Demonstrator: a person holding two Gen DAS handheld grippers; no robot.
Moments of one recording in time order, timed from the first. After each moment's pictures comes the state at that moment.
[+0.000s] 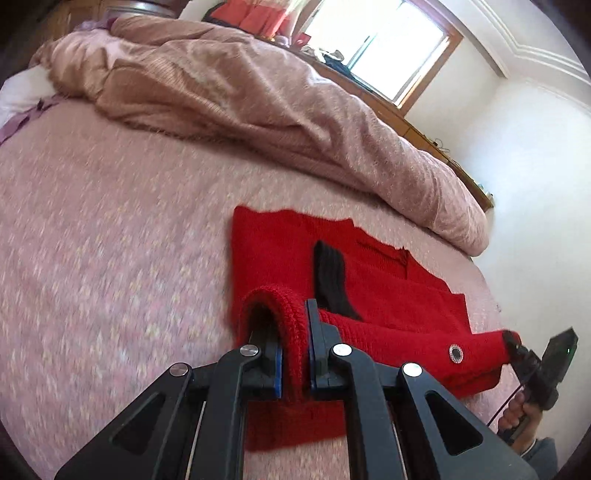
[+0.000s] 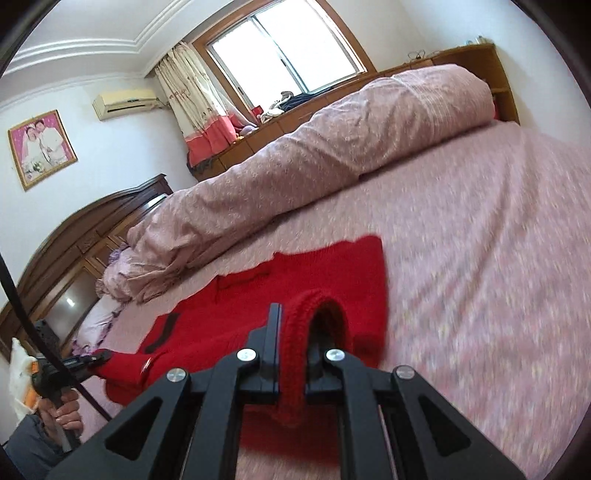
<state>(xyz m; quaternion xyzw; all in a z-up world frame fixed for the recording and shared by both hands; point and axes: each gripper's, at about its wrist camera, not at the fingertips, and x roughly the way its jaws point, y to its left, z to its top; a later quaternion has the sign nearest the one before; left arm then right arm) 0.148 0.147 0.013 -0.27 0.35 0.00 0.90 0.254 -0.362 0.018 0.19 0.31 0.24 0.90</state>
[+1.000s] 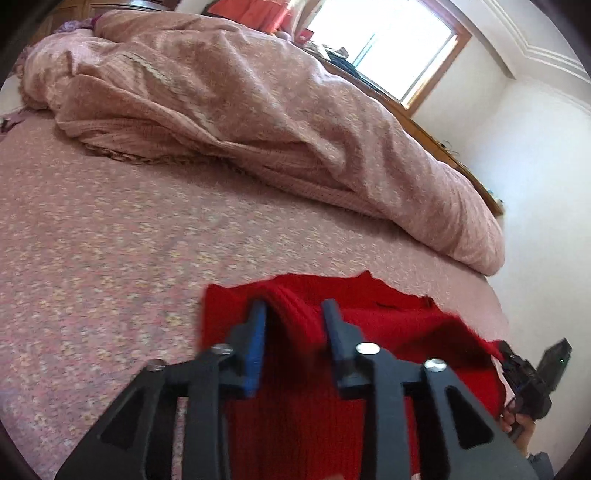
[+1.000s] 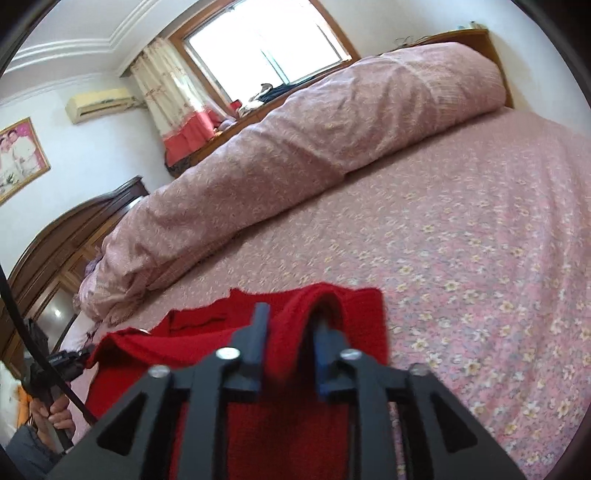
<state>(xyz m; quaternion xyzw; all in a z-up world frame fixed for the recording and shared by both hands) 0.260 0.170 0.006 -0.27 0.35 0.01 0.90 0.365 -0.350 -0.012 0.20 0.32 0.21 0.90</state>
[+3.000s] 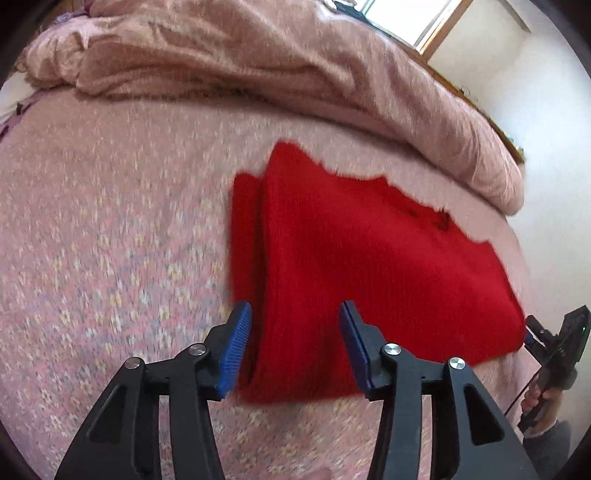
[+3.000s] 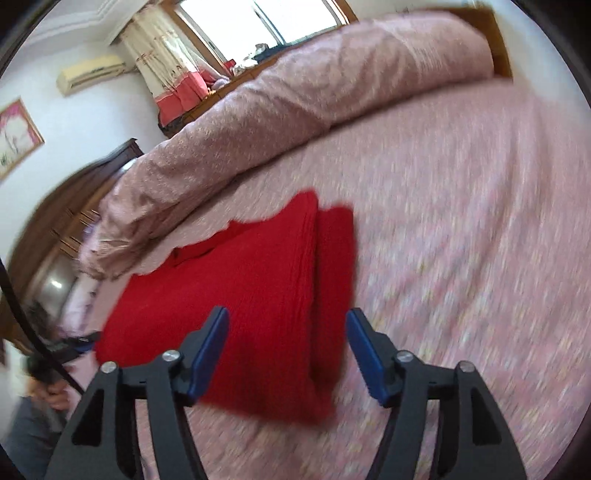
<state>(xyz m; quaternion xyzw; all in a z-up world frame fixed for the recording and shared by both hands) 0.200 0.144 -0.020 -0.23 0.47 0.02 0.85 0.306 -0.376 -0.015 0.19 0.43 0.23 0.85</state>
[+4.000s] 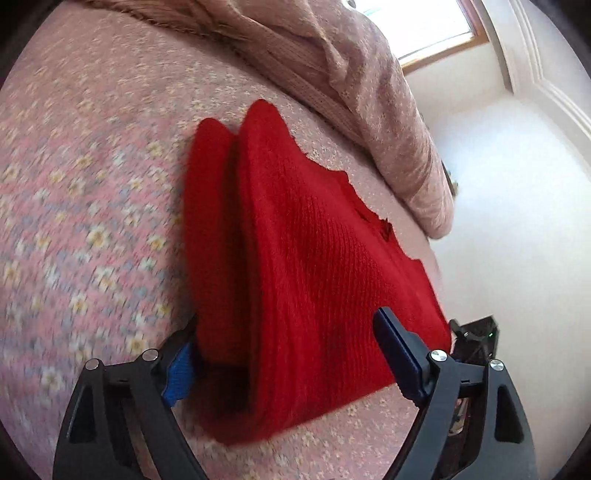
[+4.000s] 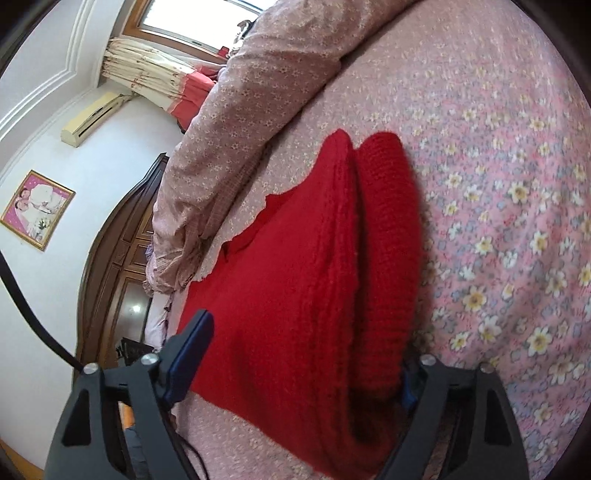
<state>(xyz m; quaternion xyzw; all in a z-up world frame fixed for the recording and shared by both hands) 0.217 0.169 -0.064 -0.40 0.43 -0.12 0.80 0.345 -0.352 -0.058 0.34 0.47 0.32 0.75</state>
